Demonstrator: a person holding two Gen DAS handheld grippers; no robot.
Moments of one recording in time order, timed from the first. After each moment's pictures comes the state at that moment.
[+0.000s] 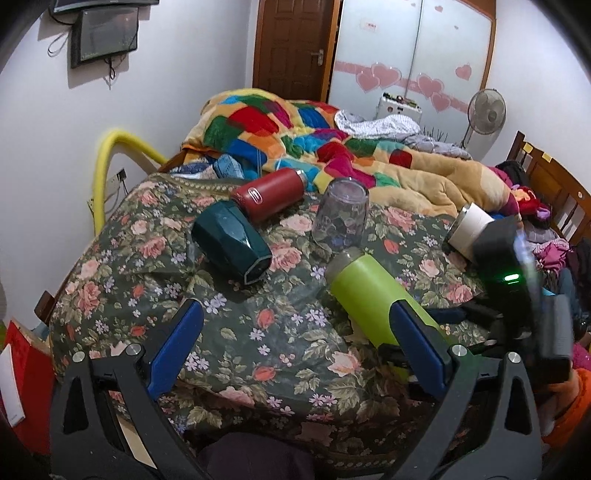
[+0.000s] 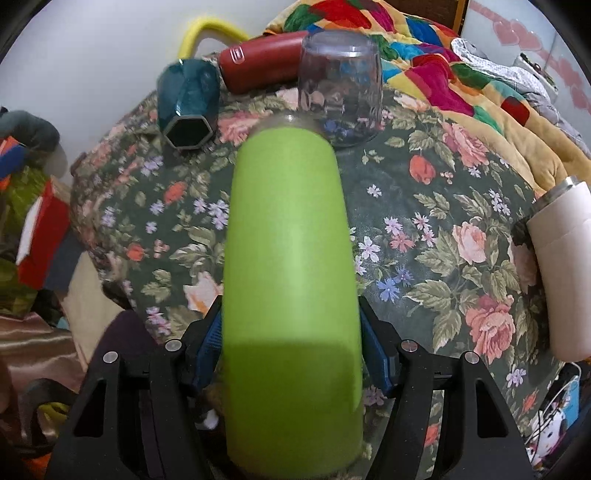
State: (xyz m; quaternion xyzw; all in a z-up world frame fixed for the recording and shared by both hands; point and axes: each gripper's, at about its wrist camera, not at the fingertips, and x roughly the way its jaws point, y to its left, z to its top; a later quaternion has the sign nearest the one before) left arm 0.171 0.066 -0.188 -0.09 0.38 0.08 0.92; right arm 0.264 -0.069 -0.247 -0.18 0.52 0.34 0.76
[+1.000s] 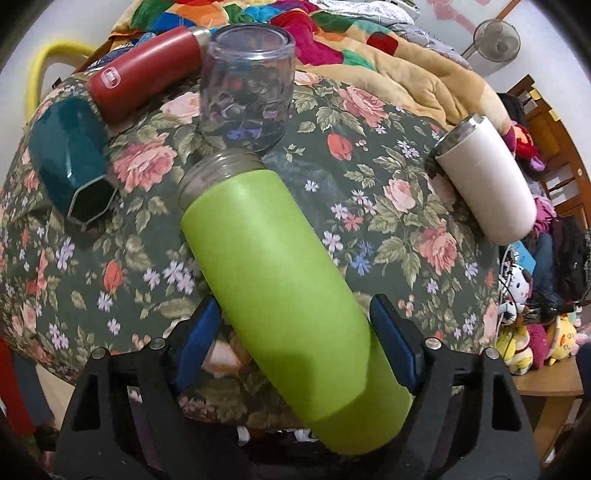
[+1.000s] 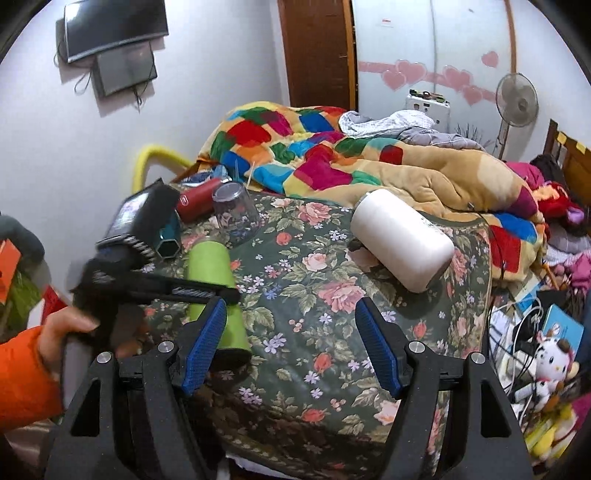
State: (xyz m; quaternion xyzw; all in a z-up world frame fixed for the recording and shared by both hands) left arm 0.283 0.003 -0.263 -0.15 0.59 0.00 0.79; right arm 0.196 -0.197 -0.148 -0.04 0.37 0.23 0.90
